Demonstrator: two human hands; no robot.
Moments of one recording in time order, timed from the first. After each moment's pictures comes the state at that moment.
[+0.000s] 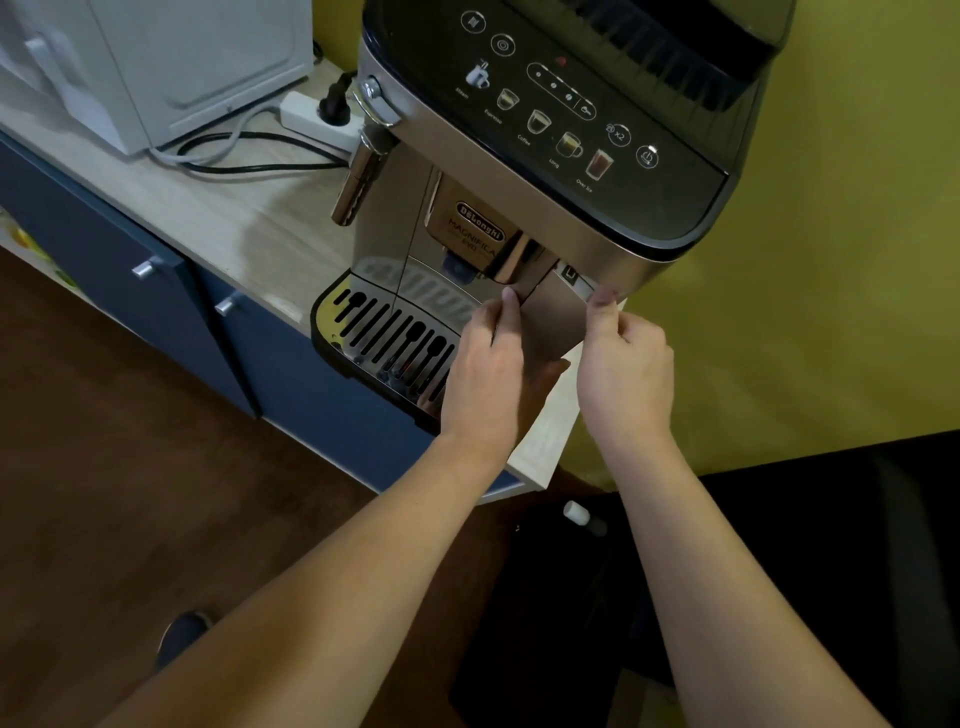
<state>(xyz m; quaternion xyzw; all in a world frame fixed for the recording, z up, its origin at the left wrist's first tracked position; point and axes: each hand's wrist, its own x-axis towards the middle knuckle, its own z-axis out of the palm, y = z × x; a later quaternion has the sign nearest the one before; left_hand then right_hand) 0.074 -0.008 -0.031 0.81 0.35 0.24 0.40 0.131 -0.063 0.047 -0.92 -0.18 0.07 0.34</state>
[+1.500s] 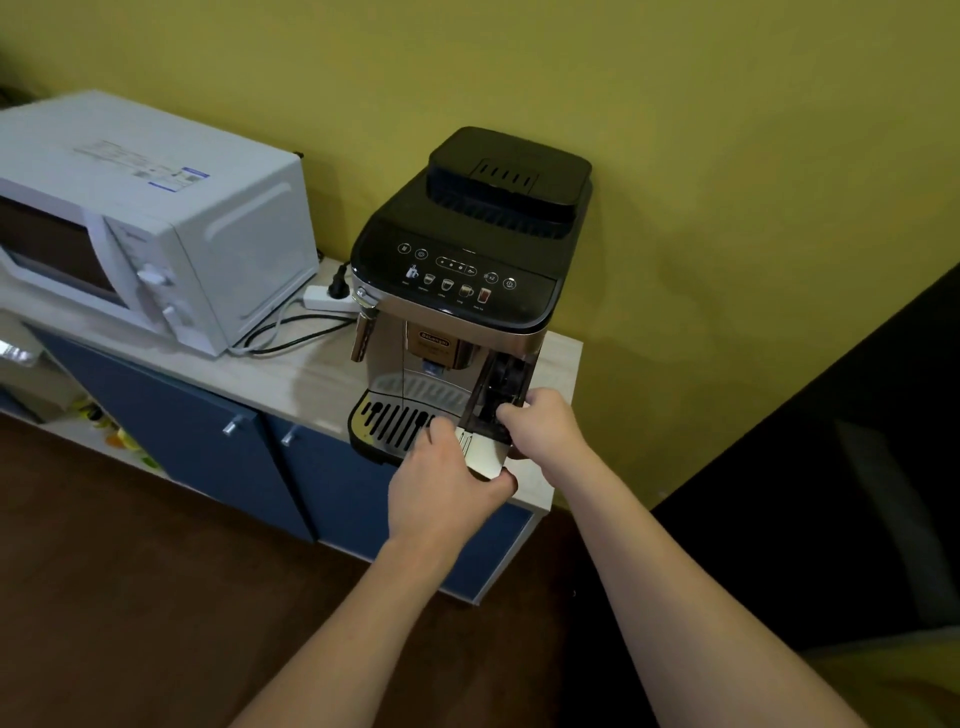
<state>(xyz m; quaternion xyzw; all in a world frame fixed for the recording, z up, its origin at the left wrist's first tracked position) -0.036 -0.040 0.054 0.86 0.39 0.14 0.29 0.084 -0.086 0.083 -0.86 -0.14 0.26 0.42</state>
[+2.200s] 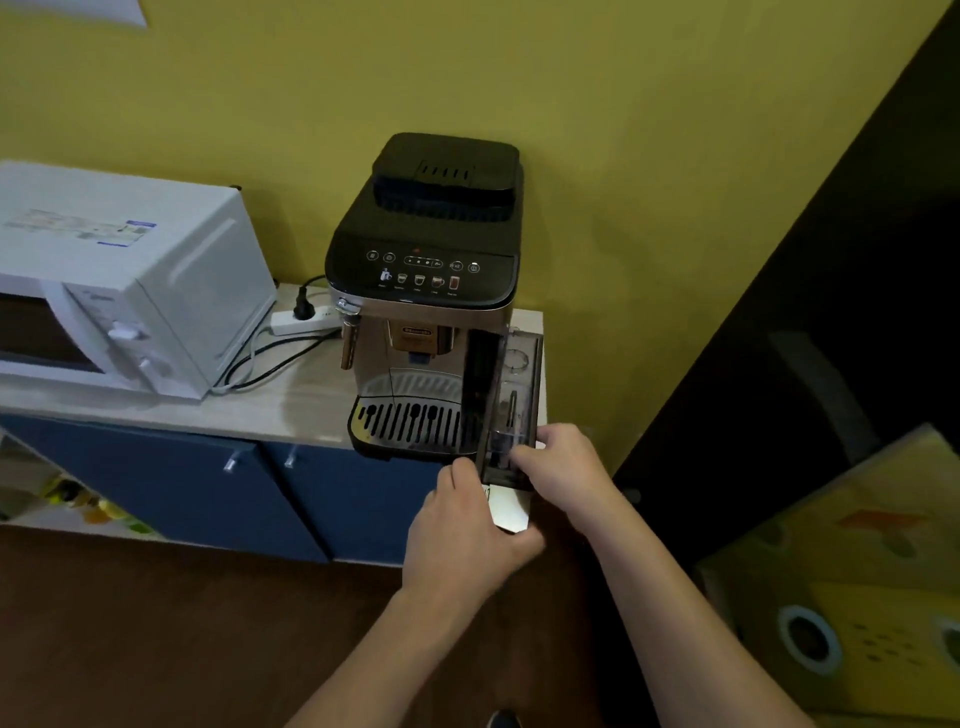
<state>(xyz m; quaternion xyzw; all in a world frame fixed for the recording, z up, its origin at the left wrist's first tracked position) -0.118 -0.068 0.073 0.92 0.25 0.05 0.31 -0.002 -0.146 0.083 -0.88 -0.08 0.22 0.41</state>
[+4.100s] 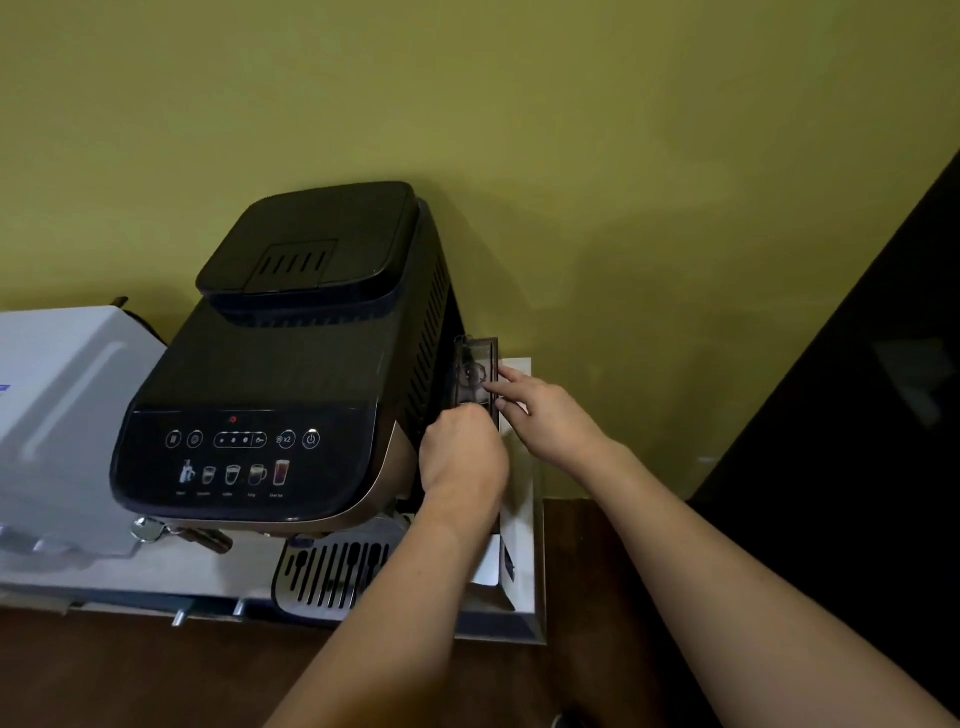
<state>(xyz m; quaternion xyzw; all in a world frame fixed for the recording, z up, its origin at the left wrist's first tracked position) 0.212 -0.049 0.094 0.94 0.34 -0.06 0.10 0.307 -0.118 0.034 -0.85 -0.34 0.17 0.37</state>
